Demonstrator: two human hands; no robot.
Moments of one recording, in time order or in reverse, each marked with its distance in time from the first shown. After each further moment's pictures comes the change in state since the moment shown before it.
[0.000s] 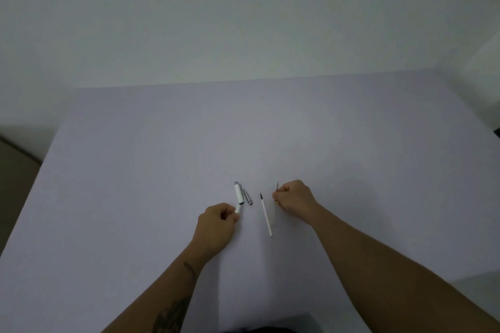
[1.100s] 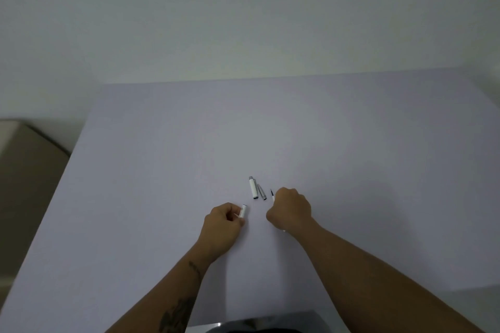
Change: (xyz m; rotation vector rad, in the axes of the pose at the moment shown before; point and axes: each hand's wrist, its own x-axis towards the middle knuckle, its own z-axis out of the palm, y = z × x) left_hand -0.012 -0.019 -0.007 -0.042 0.023 -0.035; right_hand -0.027 -0.017 0.052 -0.499 0.054 -0.137
